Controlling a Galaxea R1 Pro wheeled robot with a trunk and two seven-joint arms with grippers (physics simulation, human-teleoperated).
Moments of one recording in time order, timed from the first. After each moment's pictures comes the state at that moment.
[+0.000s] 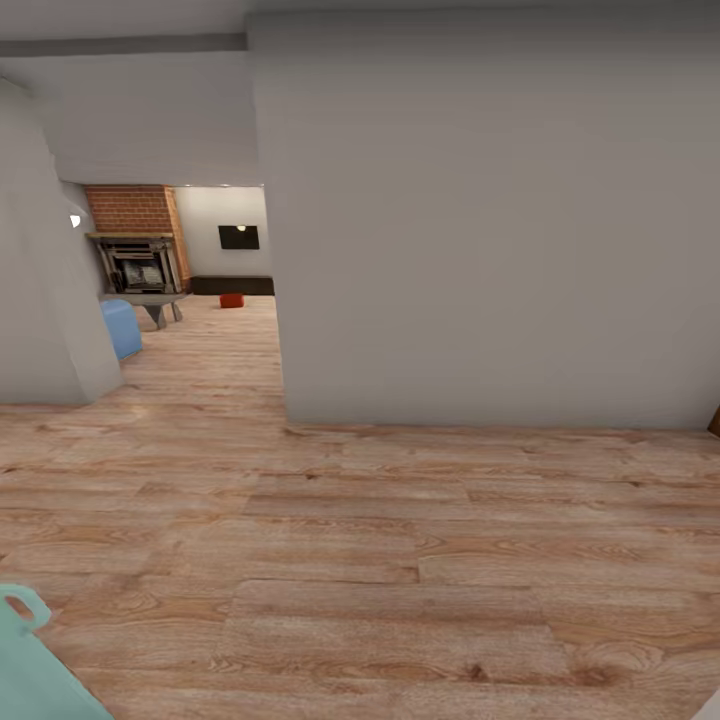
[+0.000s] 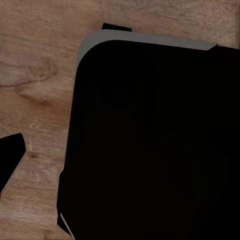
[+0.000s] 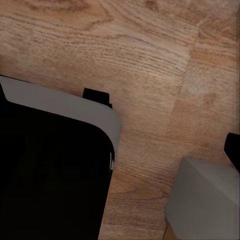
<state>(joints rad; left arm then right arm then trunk) 0.00 0.00 0.01 -0.05 0.17 -0.06 0.00 -0.11 -0.01 0.33 0.03 -0.07 -0.17 -0.11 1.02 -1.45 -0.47</state>
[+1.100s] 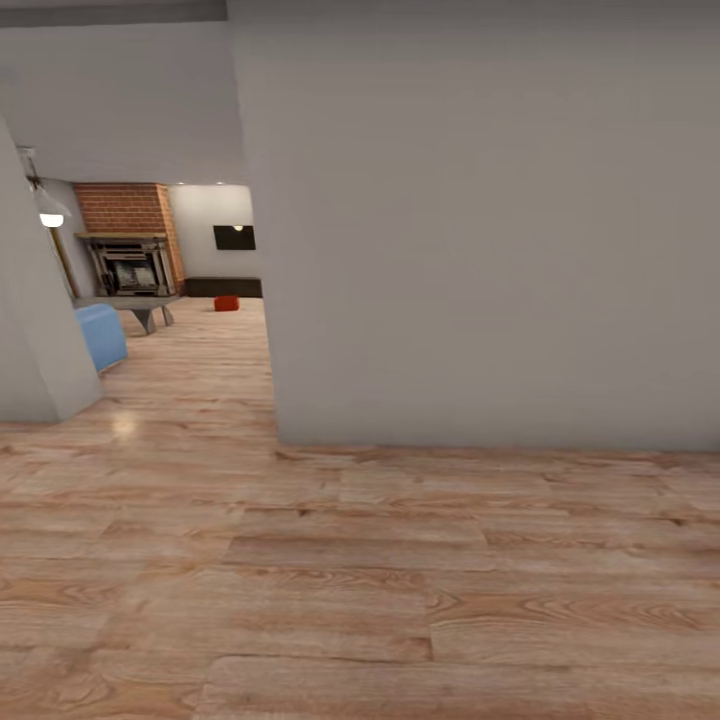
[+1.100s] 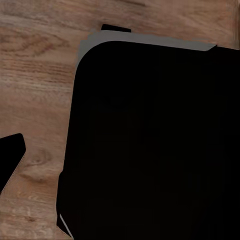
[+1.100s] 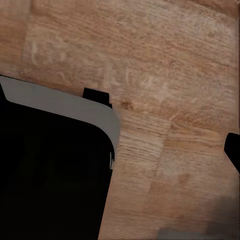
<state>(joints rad) 0.00 0.00 0.01 -0.05 0.17 -0.07 0.00 -0.11 -0.01 0.33 0.03 -0.07 -0.17 -0.11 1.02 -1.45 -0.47</state>
